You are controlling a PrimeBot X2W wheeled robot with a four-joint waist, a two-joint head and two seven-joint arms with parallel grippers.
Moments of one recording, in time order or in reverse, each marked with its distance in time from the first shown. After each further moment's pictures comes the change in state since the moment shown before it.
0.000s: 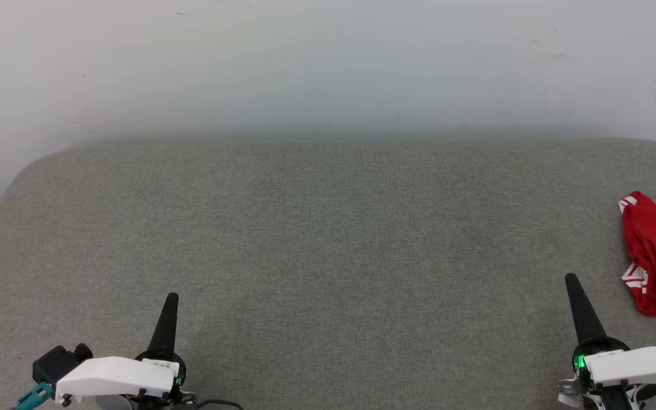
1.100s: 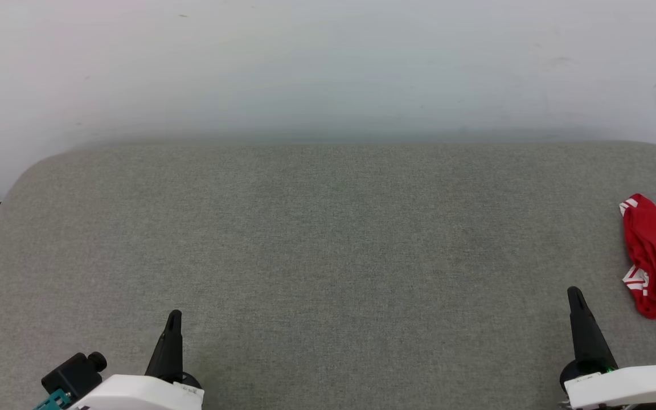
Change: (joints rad) left arm 0.073 0.000 -0.040 -0.044 0.390 0.023 -0.094; right arm 0.074 0.004 0.012 -0.060 -0.376 0.000 -0.090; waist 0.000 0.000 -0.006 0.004
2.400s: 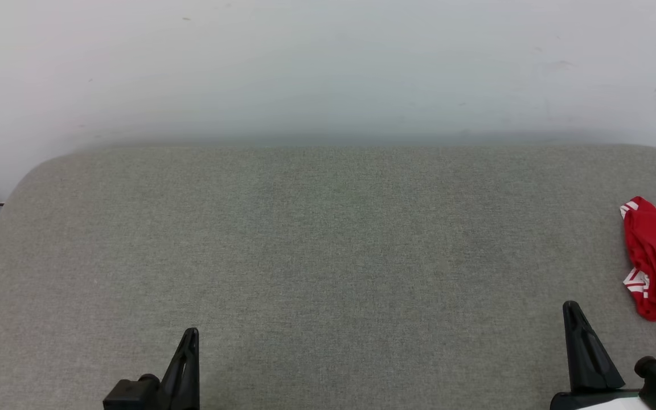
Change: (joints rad) left arm 0.106 -0.006 -0.056 -0.080 0.681 0.040 -0.151; right arm 0.097 0.020 -0.008 -0.105 -0.672 0.000 -0.136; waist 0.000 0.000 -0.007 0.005
